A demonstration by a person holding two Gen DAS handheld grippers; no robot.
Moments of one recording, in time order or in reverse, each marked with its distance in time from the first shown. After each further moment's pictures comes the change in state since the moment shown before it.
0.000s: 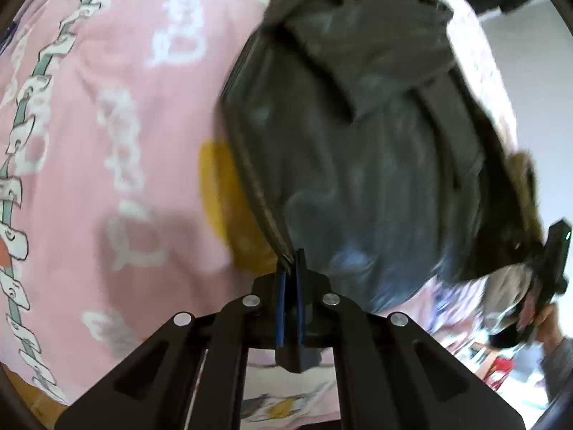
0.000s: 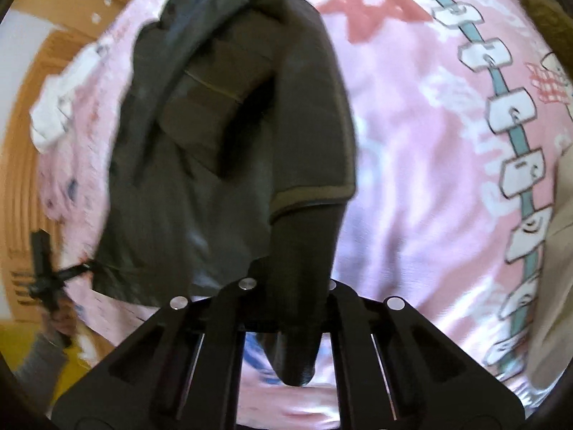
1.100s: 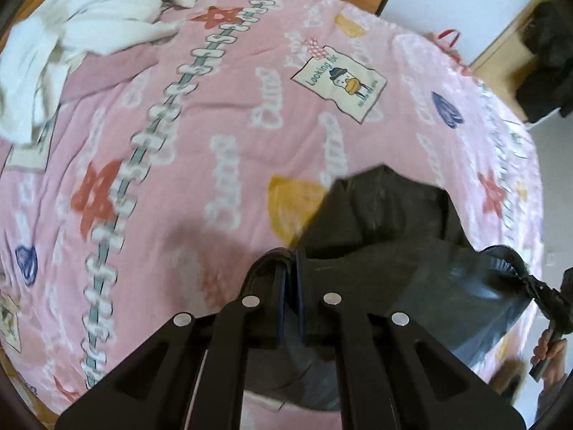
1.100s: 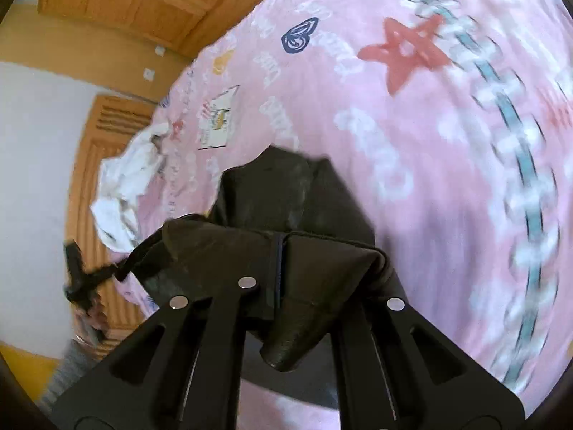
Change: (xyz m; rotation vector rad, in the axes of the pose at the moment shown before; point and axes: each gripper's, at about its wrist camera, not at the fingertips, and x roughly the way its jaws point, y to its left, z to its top) left arm -0.085 -0.099 0.490 -0.151 -0.243 0.296; right arm 0.056 0.082 0.559 -0.121 0.000 0.296
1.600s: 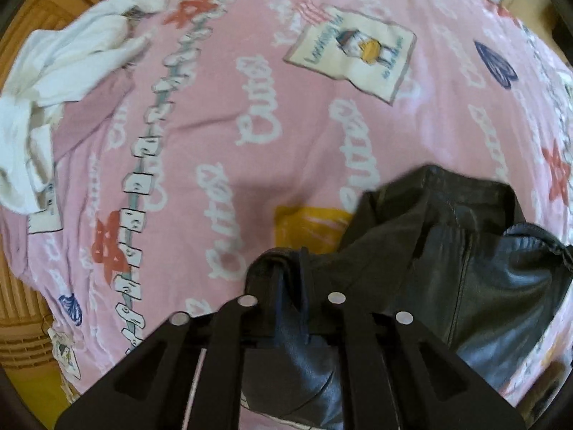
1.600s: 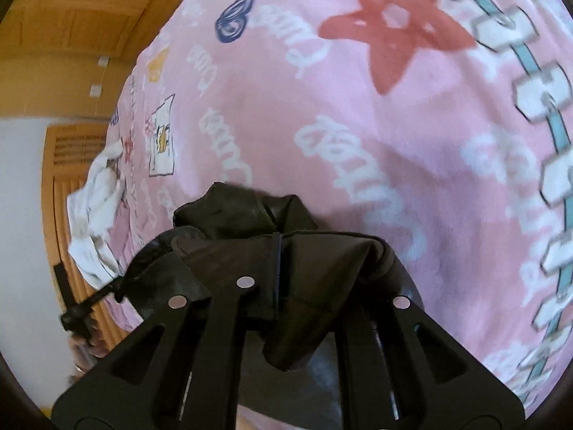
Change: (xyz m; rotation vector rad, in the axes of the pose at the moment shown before) left arm 0.081 -0.055 0.062 0.144 0.155 0.227; right arm 0.078 -0.044 0.068 0.229 0.097 -0.090
